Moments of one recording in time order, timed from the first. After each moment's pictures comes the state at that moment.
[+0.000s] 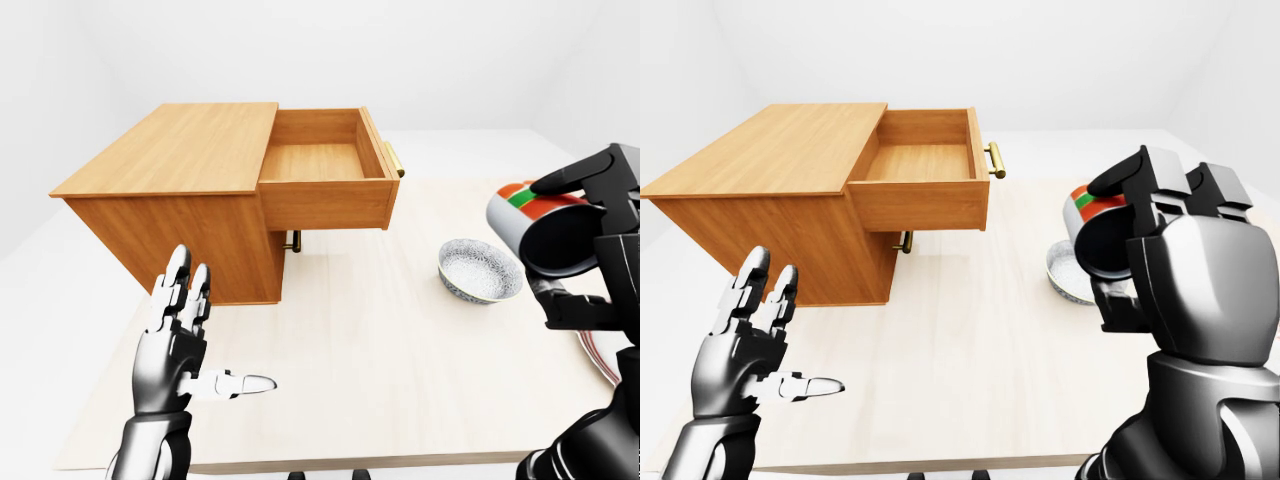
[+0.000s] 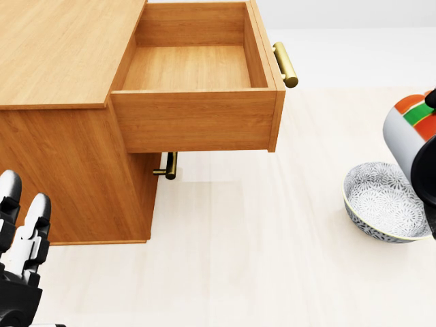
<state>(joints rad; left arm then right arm) 0.39 -0.04 0.16 -0.69 -0.16 0.07 -0.25 -0.21 -0.08 -0.42 -1.05 -1.12 0.09 0.70</state>
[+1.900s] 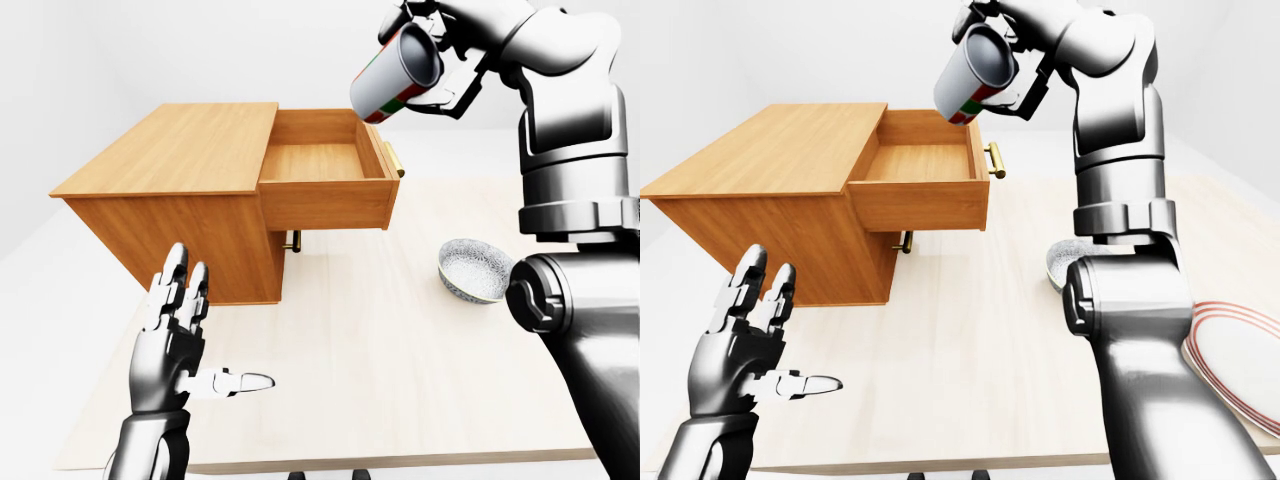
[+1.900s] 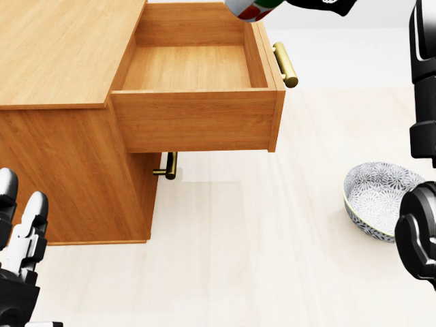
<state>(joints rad) 0.38 -0.04 0.17 -0.70 -0.17 0.09 -0.25 -1.44 -0.44 -0.09 0.70 -0.49 0.09 0.70</state>
